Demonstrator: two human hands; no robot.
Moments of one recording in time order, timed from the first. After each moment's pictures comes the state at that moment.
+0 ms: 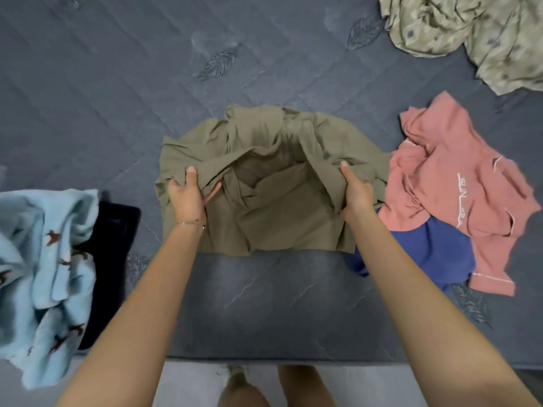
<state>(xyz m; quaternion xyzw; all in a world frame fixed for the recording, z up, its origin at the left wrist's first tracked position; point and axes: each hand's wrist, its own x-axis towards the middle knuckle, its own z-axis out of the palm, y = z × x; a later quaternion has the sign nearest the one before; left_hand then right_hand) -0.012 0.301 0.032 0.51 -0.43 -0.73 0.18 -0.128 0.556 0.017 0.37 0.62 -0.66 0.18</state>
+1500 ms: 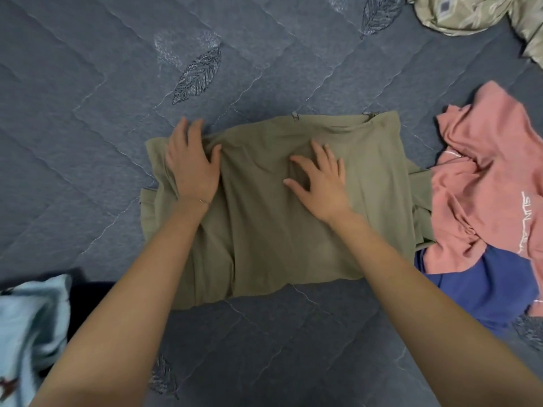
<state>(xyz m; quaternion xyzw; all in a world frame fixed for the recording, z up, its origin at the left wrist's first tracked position) -0.170 0.211 -0.080 0.22 -0.94 -0.26 0.06 -0.203 0.456 -0.071 -0.15 0.95 -0.19 0.19</state>
